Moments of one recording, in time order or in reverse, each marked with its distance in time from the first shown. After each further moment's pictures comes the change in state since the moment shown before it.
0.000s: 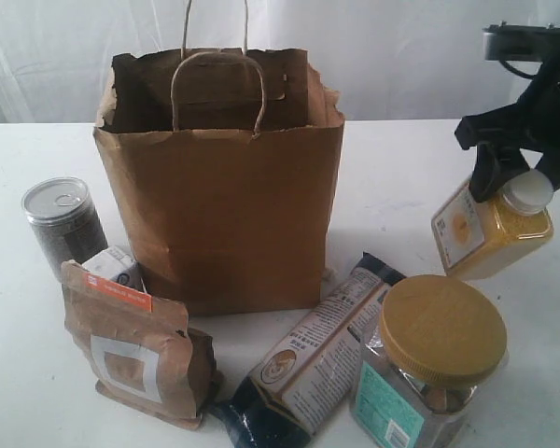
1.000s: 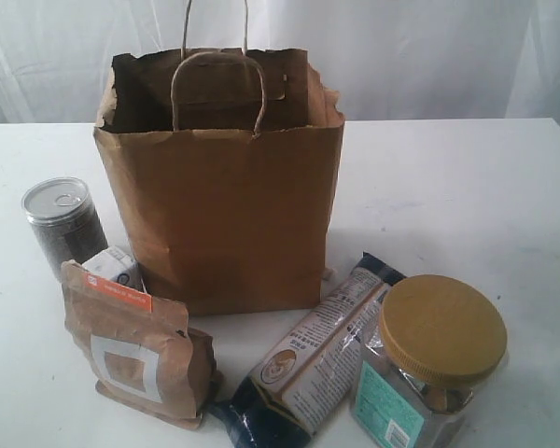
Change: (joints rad) left arm -0.002 0.000 0.000 0.000 0.000 0.000; right arm 0.017 -0.081 -0.522 0.864 -0.247 -0.211
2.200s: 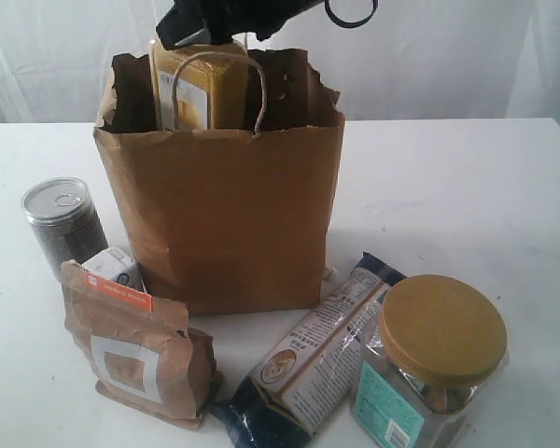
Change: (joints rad) left arm -0.009 0.000 0.000 0.000 -0.001 0.000; right arm 0.368 0.410 -0.001 -0.178 -0.083 -0.439
